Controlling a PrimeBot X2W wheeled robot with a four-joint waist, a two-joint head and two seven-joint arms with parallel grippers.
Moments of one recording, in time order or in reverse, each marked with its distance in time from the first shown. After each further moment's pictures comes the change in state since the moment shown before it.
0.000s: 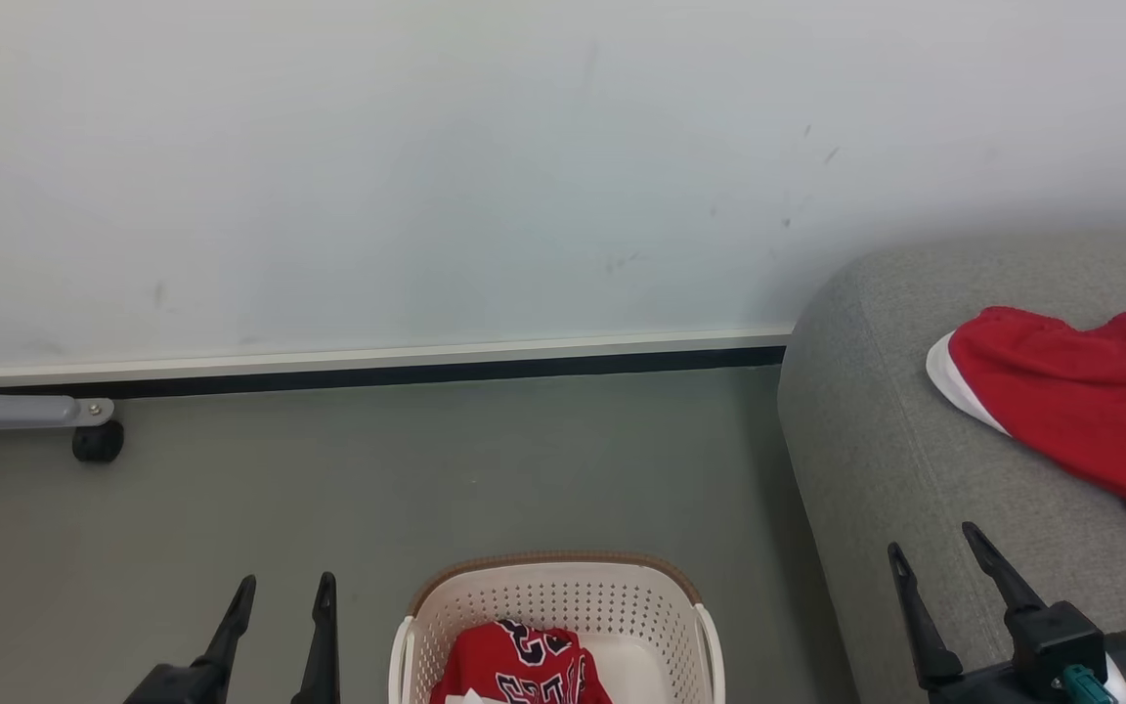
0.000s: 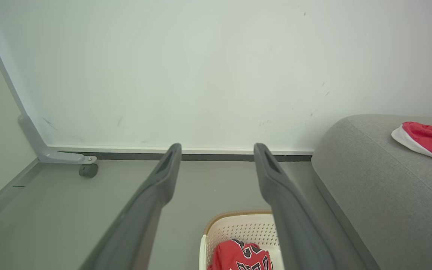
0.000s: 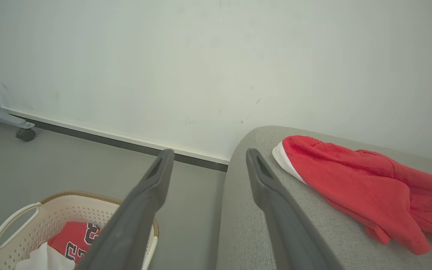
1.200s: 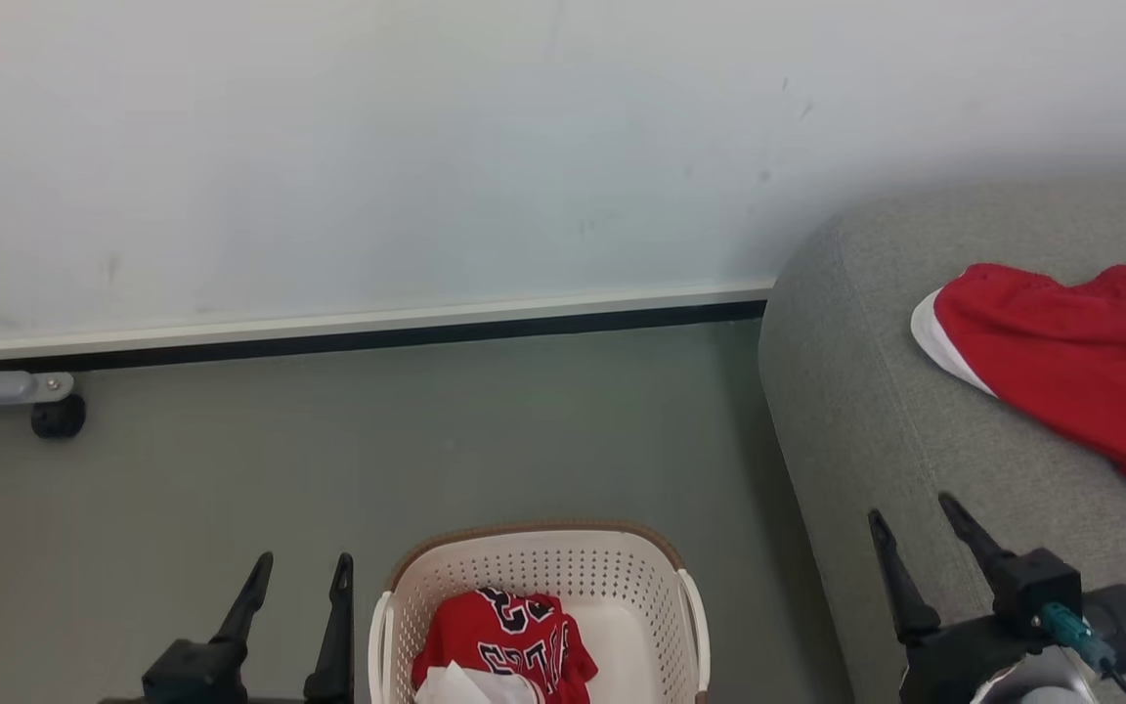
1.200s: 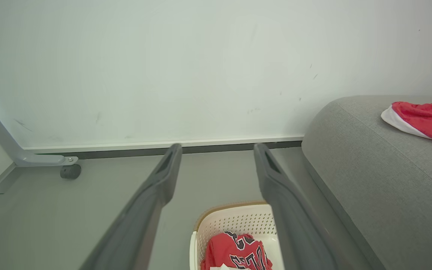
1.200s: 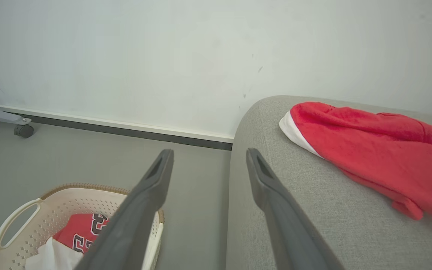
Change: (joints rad) left arm -0.020 0.010 -0.029 -0.011 0.025 0.000 0.028; right arm -0.136 0.057 0.006 0.219 0.058 0.075 -0.007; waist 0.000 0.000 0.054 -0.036
